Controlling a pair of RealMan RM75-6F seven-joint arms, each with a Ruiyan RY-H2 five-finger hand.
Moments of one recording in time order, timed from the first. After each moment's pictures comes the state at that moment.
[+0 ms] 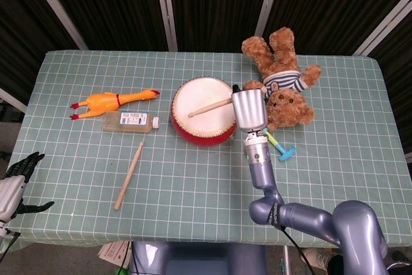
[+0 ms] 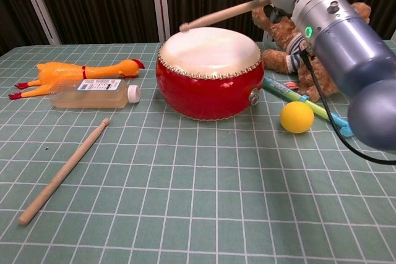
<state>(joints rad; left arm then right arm) -0.14 -0.97 0.01 -1.80 1.36 1.24 -0.13 0.98 -1.80 0.33 -1.21 -0.99 1.42 -0.97</state>
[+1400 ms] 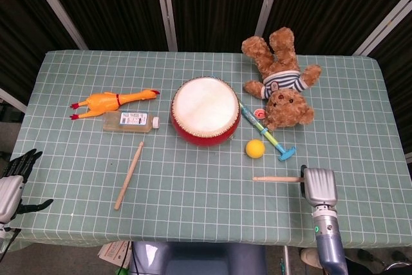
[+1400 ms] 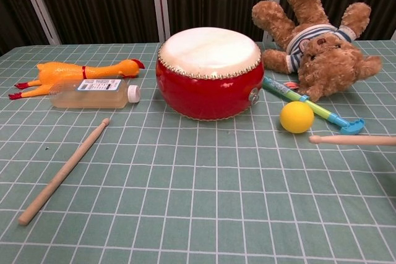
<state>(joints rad) -0.11 -1.01 0.00 -1.77 1.41 1.33 -0.08 0.41 -1.47 0.00 -1.79 -0.92 1.49 -0.80</state>
